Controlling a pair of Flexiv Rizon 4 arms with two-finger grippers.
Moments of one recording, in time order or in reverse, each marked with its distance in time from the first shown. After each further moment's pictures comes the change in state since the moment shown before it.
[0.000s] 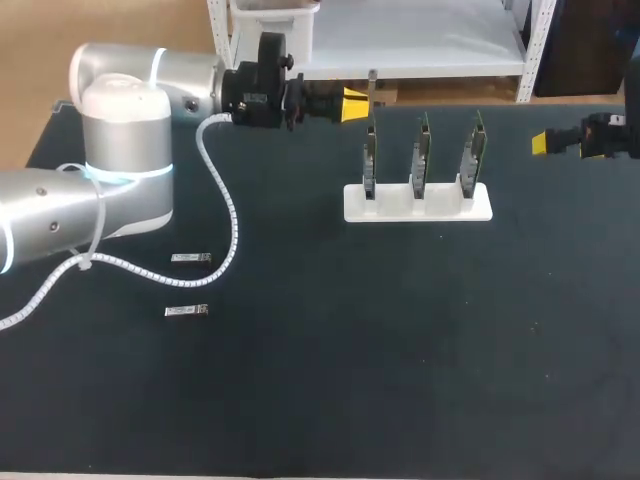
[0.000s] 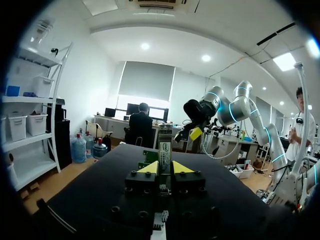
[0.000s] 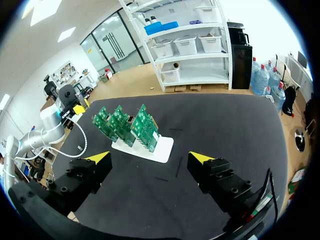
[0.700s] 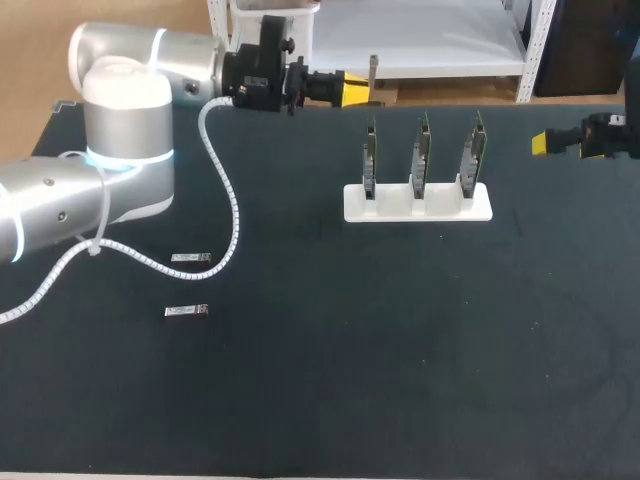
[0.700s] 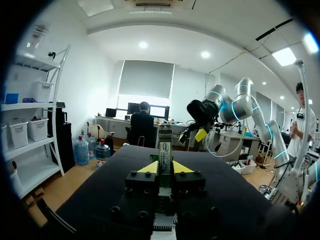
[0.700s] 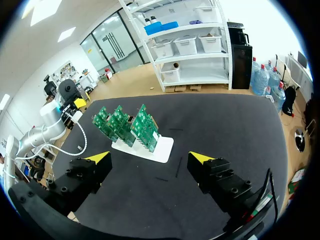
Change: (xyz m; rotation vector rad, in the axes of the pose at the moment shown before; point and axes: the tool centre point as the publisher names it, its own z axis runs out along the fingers) left arm -0.015 0.015 -0.002 -0.010 0.019 0.031; right arm 0.000 0.000 0.000 0.000 0.000 0.000
